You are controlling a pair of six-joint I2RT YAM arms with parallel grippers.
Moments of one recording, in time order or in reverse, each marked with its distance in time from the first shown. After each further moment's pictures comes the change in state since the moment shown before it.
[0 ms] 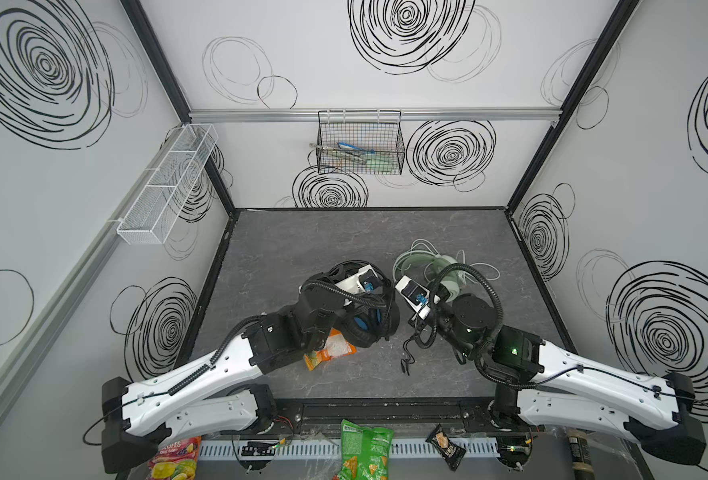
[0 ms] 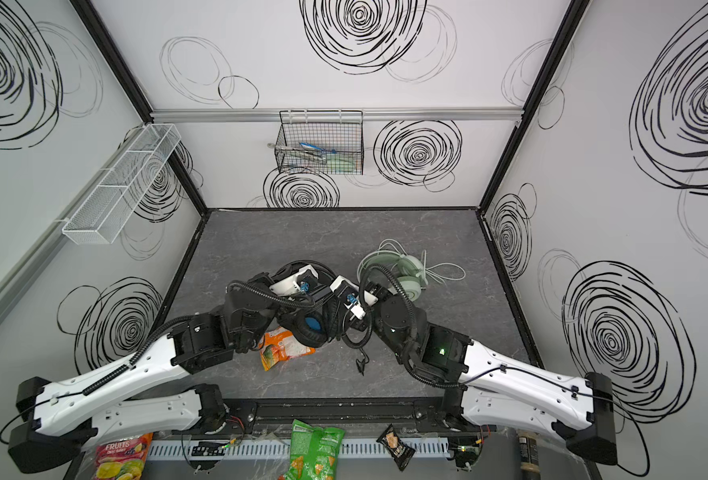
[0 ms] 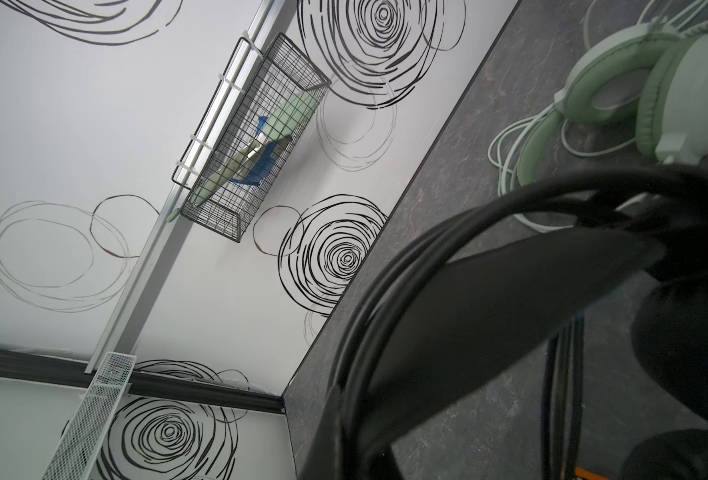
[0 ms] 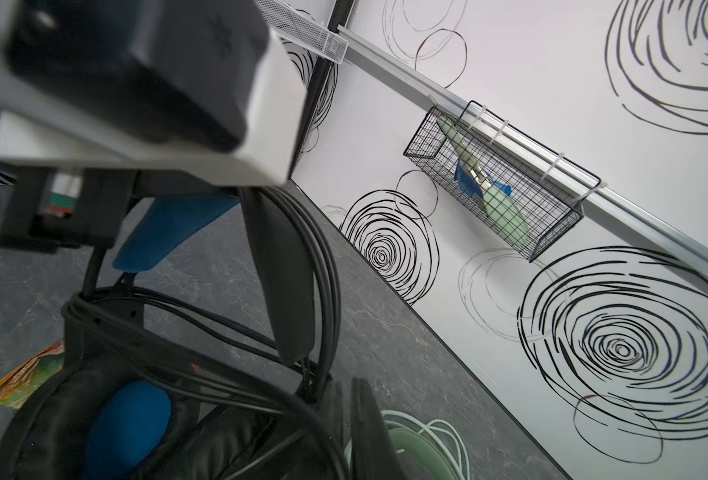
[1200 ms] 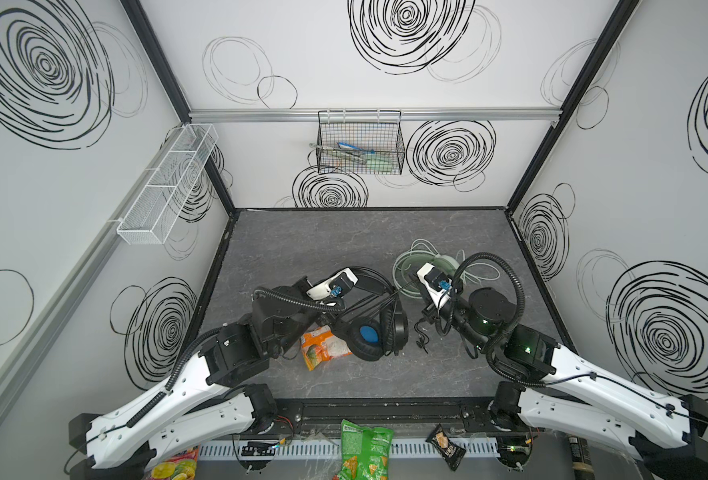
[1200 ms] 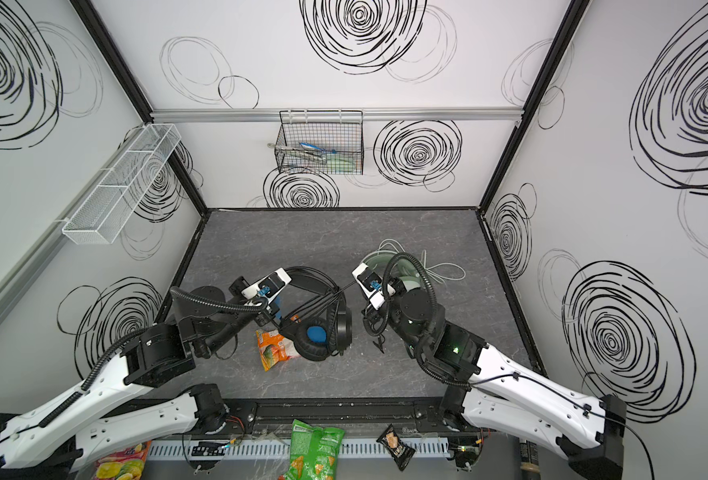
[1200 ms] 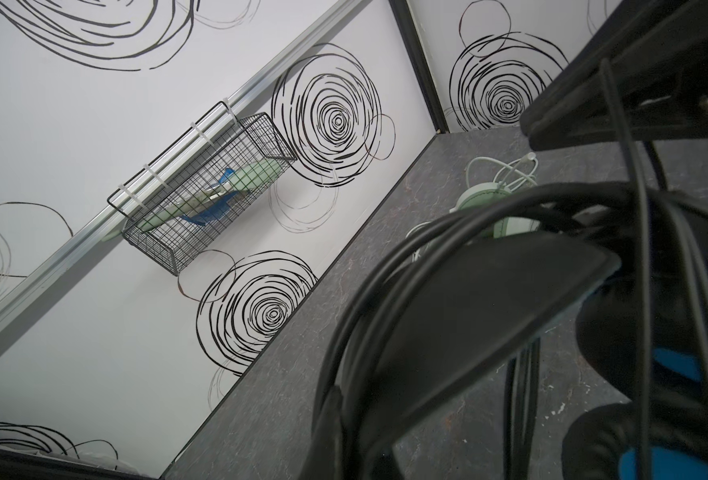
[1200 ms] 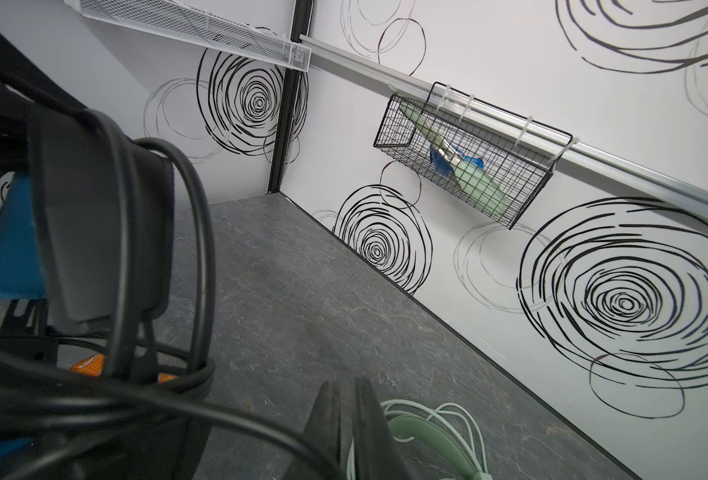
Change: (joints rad) left arm 0.079 -0.195 0.003 -0.079 0.378 -0.188; right arm -0.130 -0.085 -0.038 -0.011 -0.105 0.119
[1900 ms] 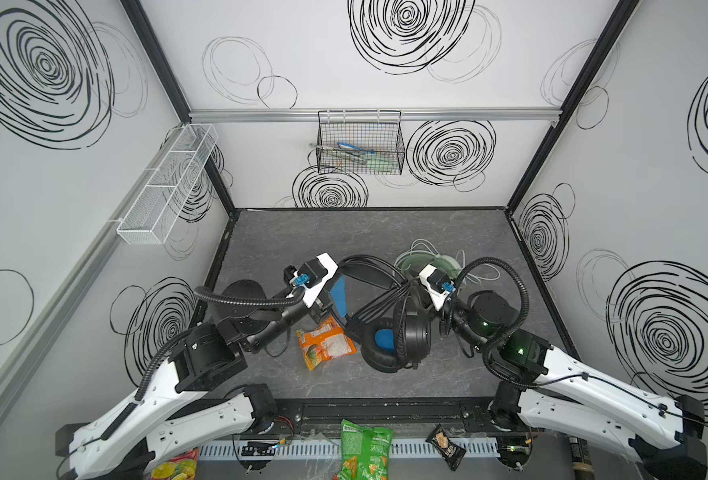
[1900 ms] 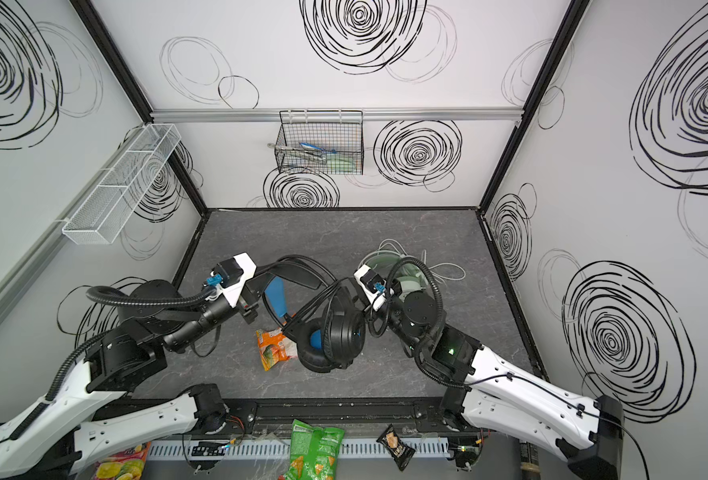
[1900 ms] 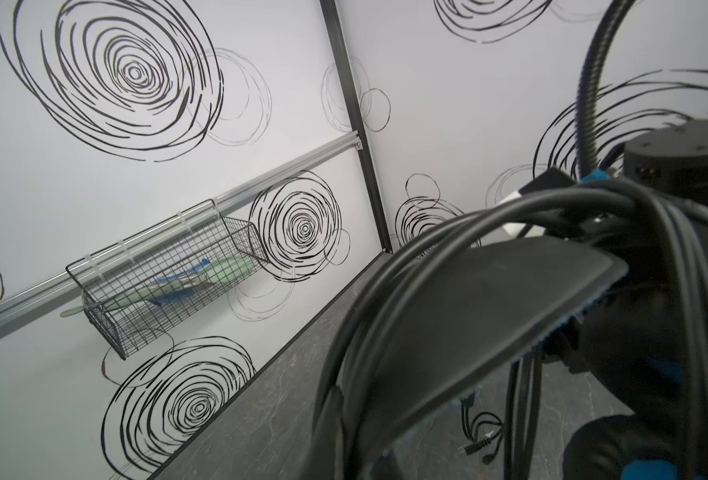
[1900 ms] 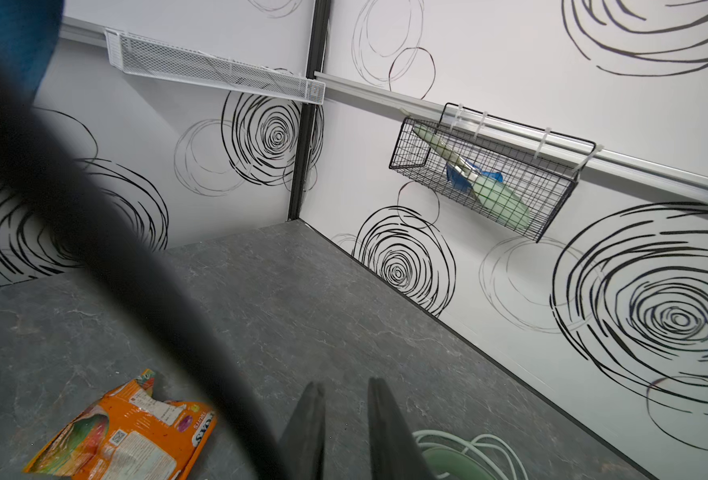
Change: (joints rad) left arm 0.002 -0.016 0.181 0.054 0.243 -0.189; right arm -0.019 -0.009 -0.089 0.170 -0.111 0.038
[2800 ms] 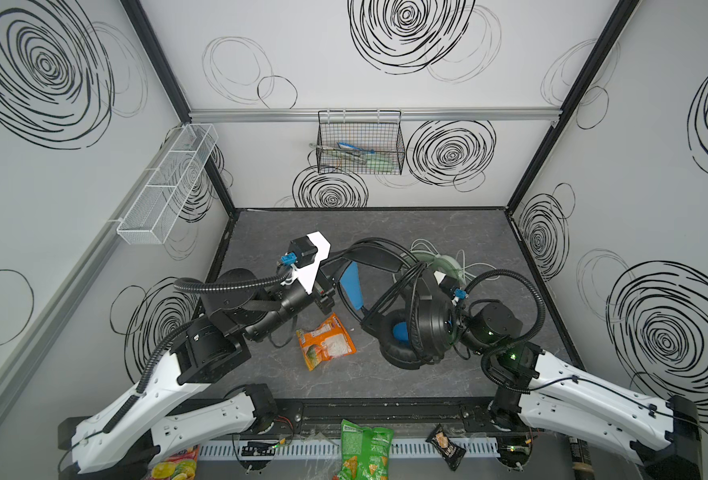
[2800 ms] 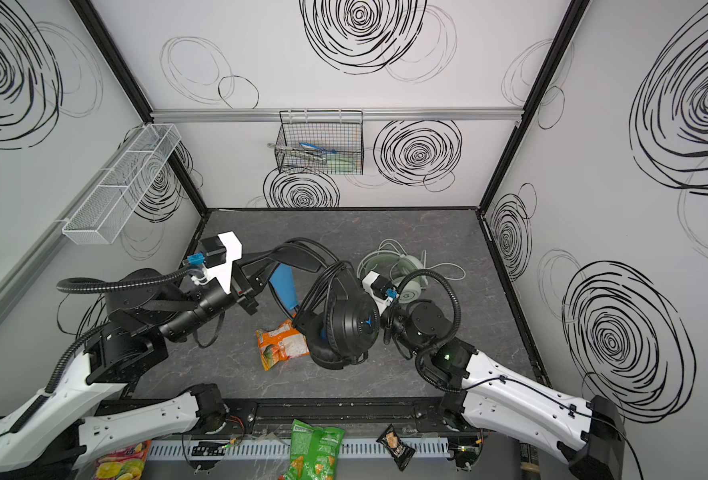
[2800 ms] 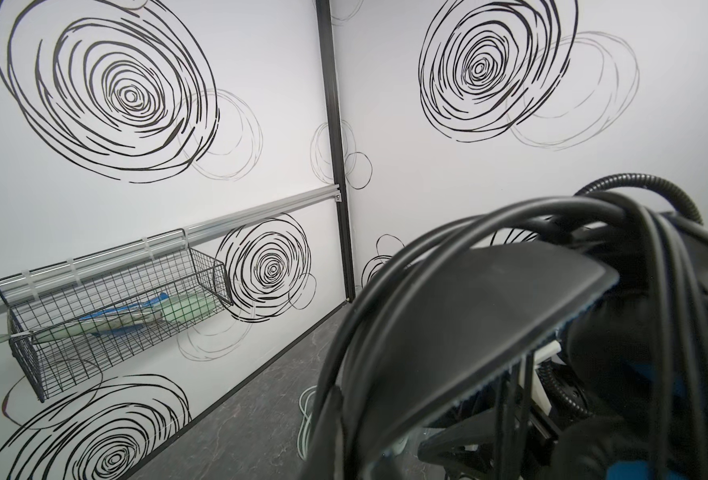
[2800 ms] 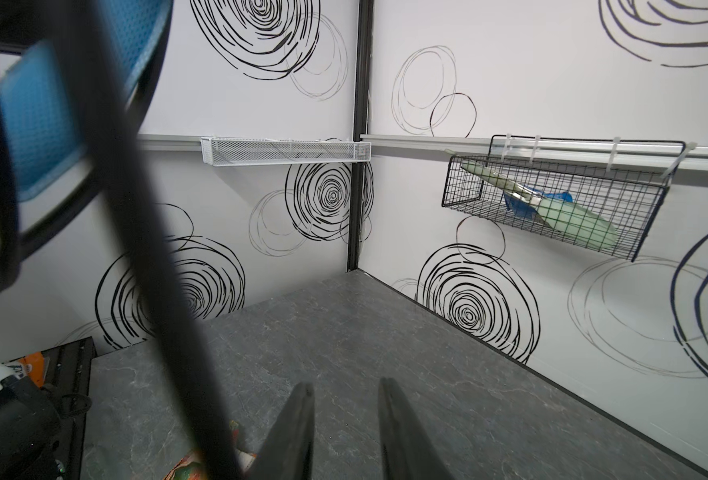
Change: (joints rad) left arm 0.000 0.074 0.085 0.100 0.068 -0.177; right arm -0.011 -0.016 -0.129 0.248 -0.167 0.175
